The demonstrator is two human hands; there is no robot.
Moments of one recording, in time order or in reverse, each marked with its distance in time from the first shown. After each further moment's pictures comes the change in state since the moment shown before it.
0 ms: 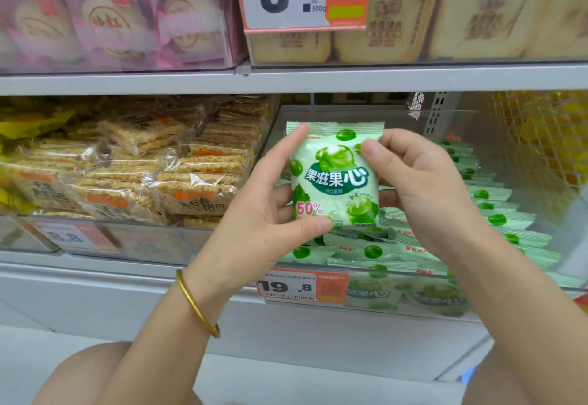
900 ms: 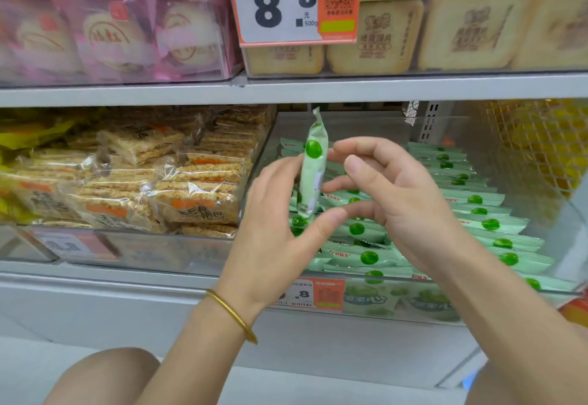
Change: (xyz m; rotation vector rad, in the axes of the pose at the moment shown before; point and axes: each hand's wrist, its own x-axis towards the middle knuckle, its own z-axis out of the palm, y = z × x) left_hand 0.003 -0.007 0.014 0.738 0.198 0.149; right_hand -0.006 0.003 0.007 0.195 -0.081 0.017
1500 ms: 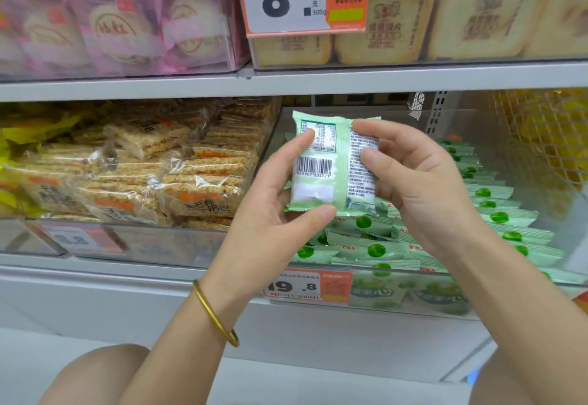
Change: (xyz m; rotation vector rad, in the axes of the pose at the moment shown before) left_hand -0.006 0.008 -0.013 -0.614 -0.096 -0.151; right_hand 0.005 0.004 -0.008 -0.007 0.057 -0.074
